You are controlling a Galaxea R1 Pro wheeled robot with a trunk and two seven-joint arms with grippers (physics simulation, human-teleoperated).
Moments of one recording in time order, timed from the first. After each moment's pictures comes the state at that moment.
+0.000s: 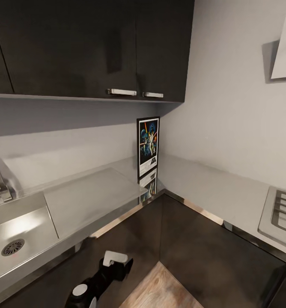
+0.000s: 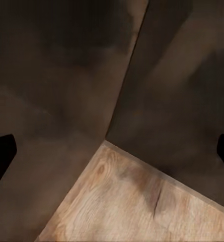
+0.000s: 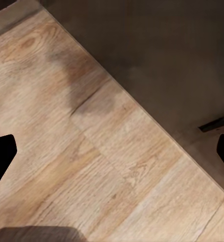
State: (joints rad) left arm -0.09 -0.11 -0.12 -1.25 -0.01 0.28 -0.23; right arm -0.18 -0.11 -0.01 -0.33 0.03 -0.19 0.00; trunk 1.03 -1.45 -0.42
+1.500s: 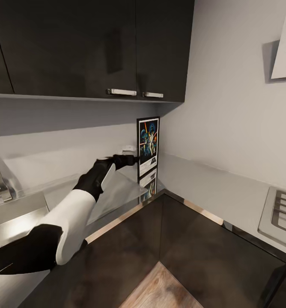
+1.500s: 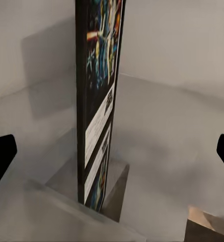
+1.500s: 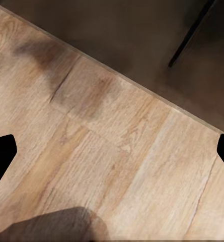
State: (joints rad) left arm -1.19 -0.17 -0.06 -0.59 0.06 0.37 -0.18; right arm -0.12 -0.14 -0.06 -0.14 -0.22 -0.40 0.03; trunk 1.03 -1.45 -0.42
